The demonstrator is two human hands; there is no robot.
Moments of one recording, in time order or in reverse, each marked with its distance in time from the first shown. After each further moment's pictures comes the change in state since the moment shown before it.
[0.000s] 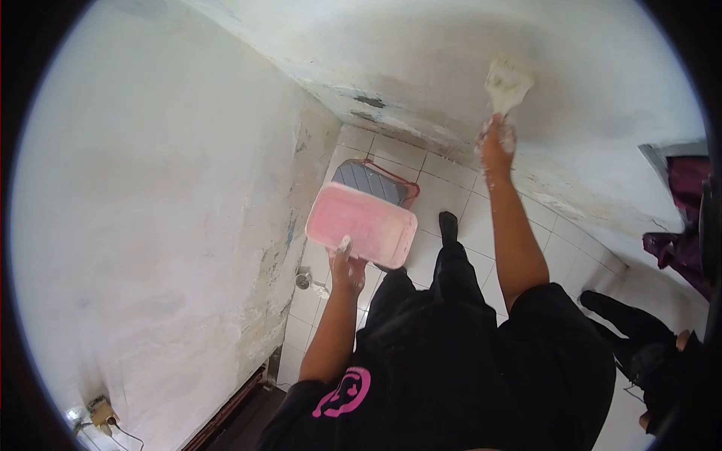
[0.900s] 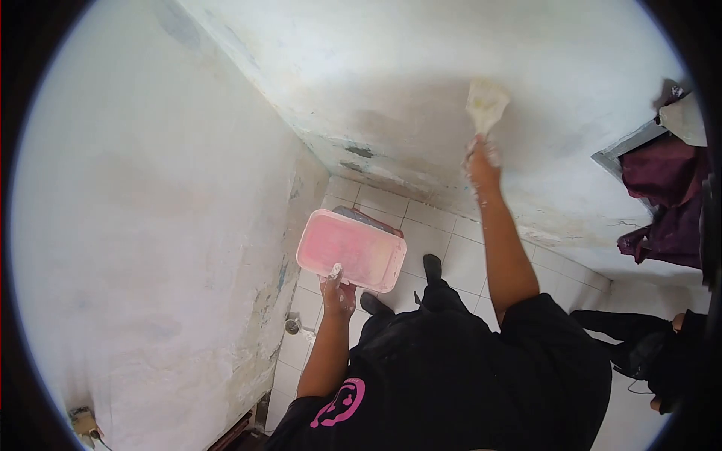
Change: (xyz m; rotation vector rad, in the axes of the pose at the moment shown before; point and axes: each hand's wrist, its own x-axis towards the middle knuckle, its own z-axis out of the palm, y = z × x) left_hand -0.007 0.028 0.006 -0.072 -0.052 0.102; right_hand -0.002 -0.059 0.012 -0.140 -0.050 -0.148
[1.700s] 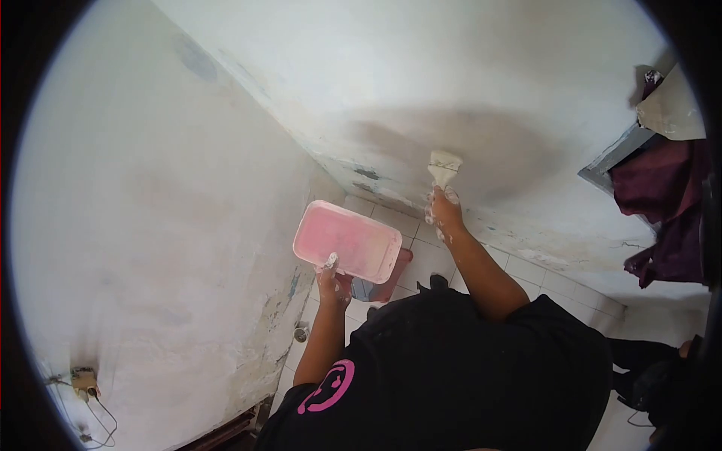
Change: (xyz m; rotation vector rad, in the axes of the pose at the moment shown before) left_hand 0.011 0.006 0.066 -0.005 -0.045 0.080; right_hand -0.050 -0.009 0.001 0.220 -0.171 0.509
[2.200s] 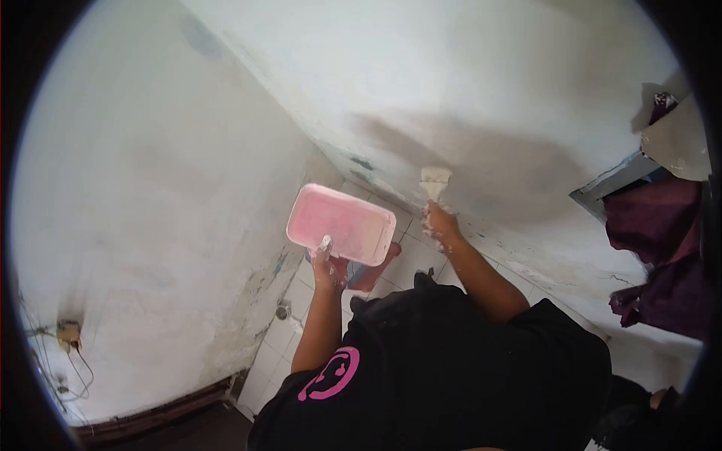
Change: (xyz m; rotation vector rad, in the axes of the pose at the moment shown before) left_hand -0.007 -0.041 0.049 0.060 0.066 0.142; right_hand 0.030 0.007 -0.064 -0.202 -0.188 0.131
